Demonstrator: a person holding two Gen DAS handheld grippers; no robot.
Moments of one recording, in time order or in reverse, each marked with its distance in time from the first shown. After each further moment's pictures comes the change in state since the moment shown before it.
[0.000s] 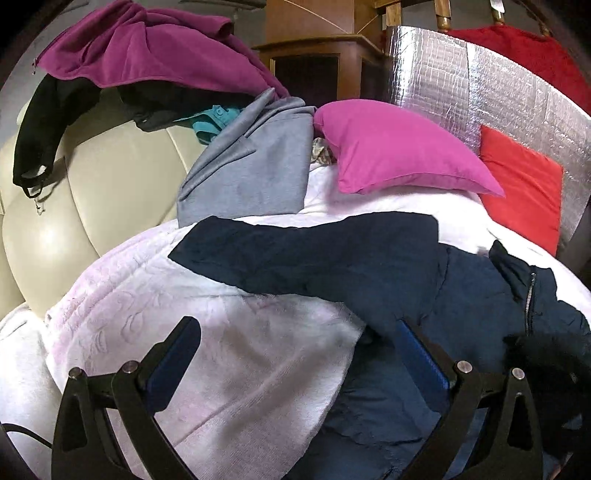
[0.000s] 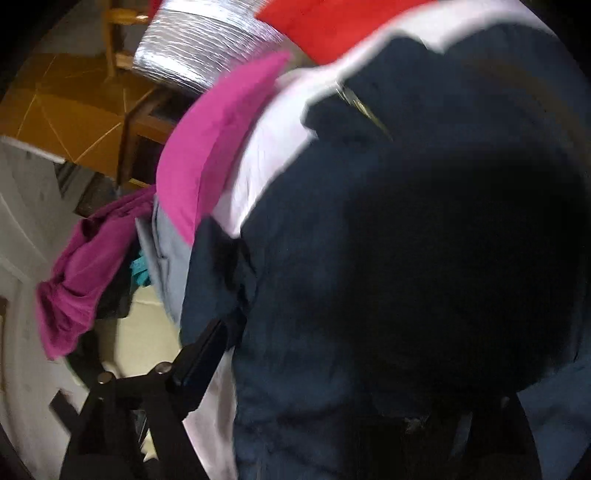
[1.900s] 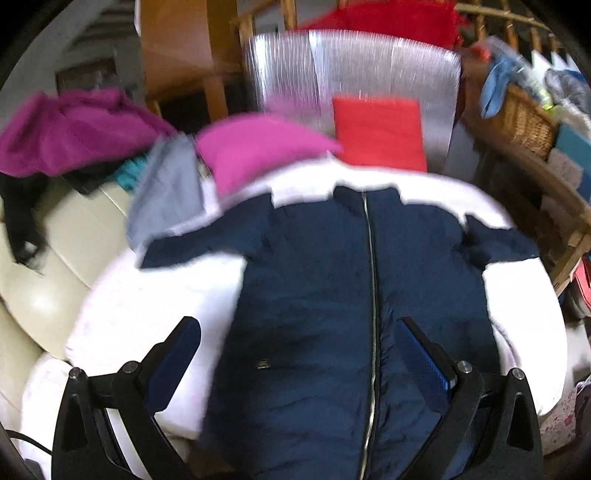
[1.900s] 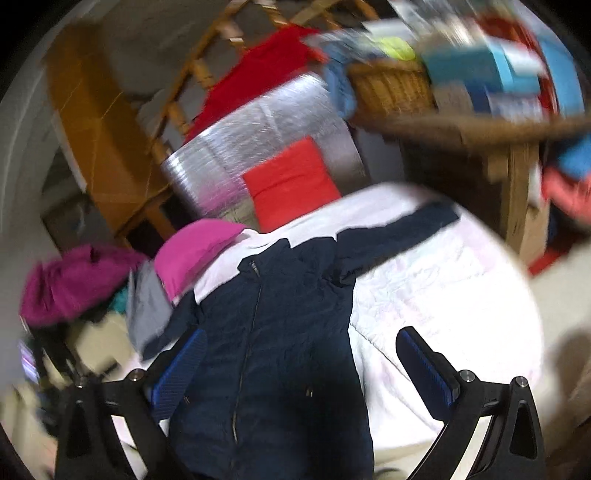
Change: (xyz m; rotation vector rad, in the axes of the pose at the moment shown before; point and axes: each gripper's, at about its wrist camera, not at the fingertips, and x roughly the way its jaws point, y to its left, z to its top) left arm -0.231 -0.062 -0.072 0.364 0.095 -0.273; right arm -0.449 0.035 -0.182 -0.215 -0.550 -0.345
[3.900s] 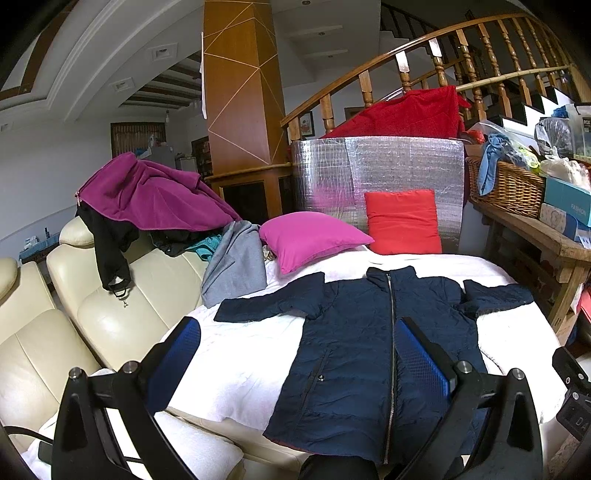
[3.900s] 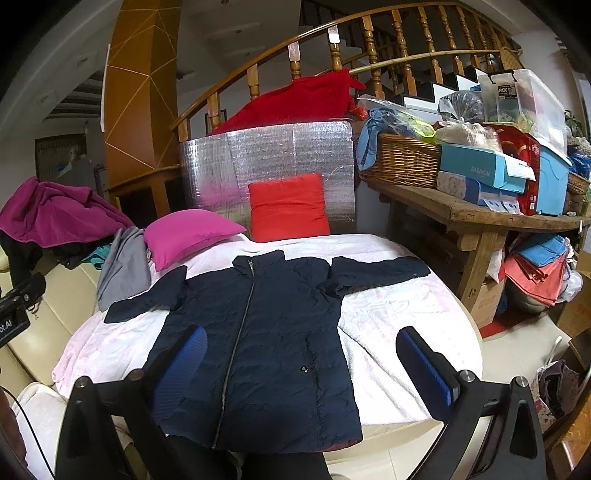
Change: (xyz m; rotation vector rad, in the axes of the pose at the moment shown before) left arm -0.237 0.039 -0.080 -0.021 -0.413 0.151; right arm -0.095 0.156 -0.115 -0.368 -0.167 -0.244
